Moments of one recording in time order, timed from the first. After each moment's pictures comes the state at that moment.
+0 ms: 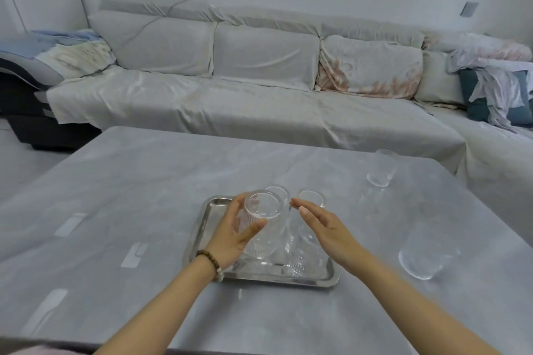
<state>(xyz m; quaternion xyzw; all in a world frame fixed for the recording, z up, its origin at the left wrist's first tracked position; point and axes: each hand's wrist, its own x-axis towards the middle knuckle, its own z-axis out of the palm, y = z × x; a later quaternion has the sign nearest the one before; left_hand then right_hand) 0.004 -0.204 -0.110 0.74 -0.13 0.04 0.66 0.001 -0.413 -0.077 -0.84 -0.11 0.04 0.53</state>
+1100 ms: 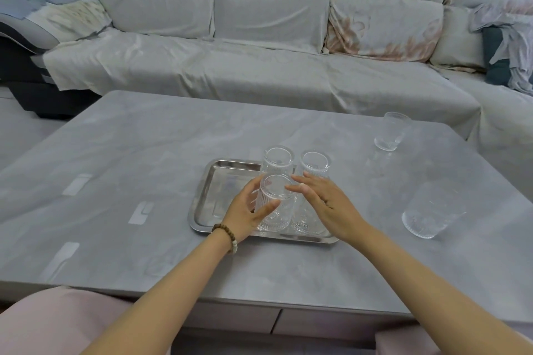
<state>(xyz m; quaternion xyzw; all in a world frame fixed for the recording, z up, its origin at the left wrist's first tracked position) -0.001 -0.221 -0.159 0.76 -0.11 -0.01 0.64 -0.014 -0.417 -0.102 -0.91 -0.19 -0.01 0.37</state>
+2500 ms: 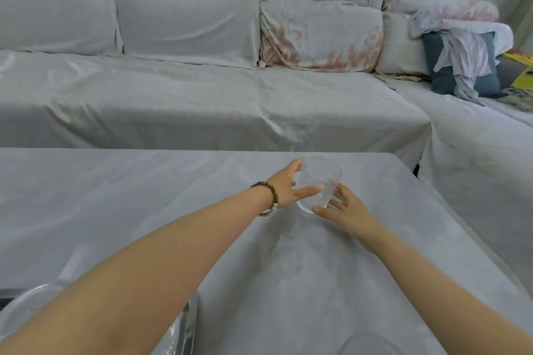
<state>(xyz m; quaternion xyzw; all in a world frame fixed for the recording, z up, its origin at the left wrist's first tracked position) 0.308 -0.542 -0.125 0.83 -0.22 -0.18 0.49 0.239 -0.716 -0.151 -0.80 0.06 0.02 0.60</state>
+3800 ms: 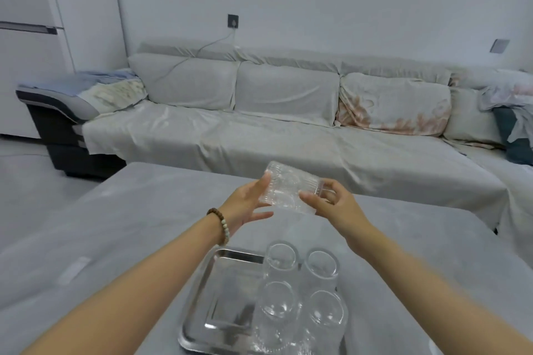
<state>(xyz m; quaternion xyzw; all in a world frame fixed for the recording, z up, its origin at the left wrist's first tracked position) 0.116 -0.210 0.000 0.65 -0.05 -0.08 0.75 0.107 -0.415 0.014 -0.76 -0.09 0.00 0.64</state>
